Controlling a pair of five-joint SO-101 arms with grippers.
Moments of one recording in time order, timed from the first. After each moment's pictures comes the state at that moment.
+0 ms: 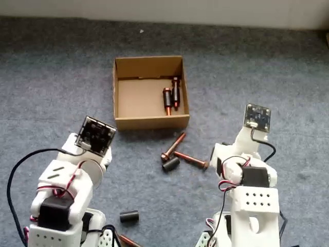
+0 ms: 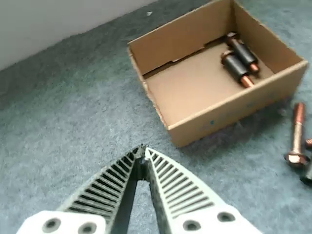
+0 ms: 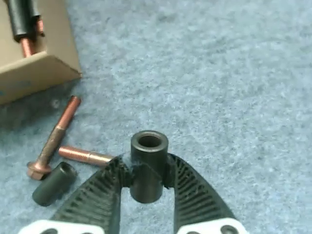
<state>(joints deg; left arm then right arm) 1.9 -87.1 65.5 63.7 -13.3 -2.1 -60.1 63.6 62.8 -9.5</state>
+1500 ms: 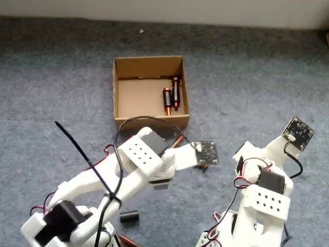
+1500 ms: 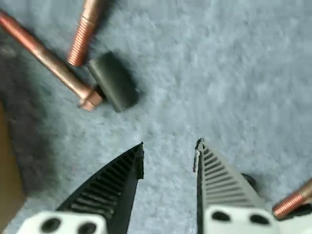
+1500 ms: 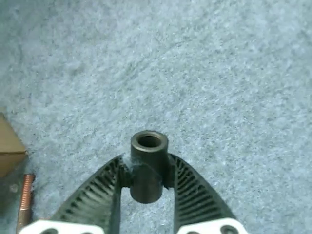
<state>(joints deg) 37.8 -13.5 35.7 74.1 -32.5 14.5 -60.3 66.8 56.9 -18.3</state>
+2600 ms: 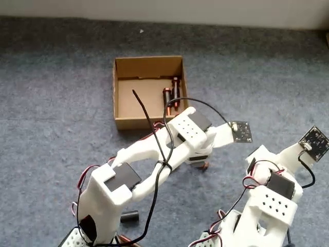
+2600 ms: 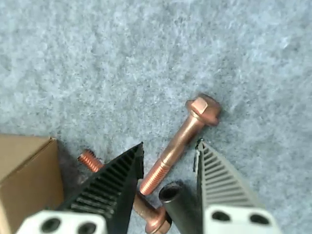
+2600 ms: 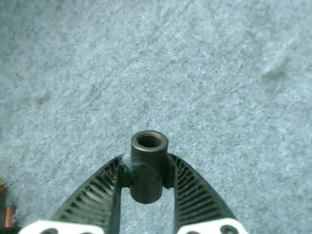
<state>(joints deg) 41.4 26.9 -5.5 71.3 -30.4 23.0 -60.3 66.8 56.8 -18.3</state>
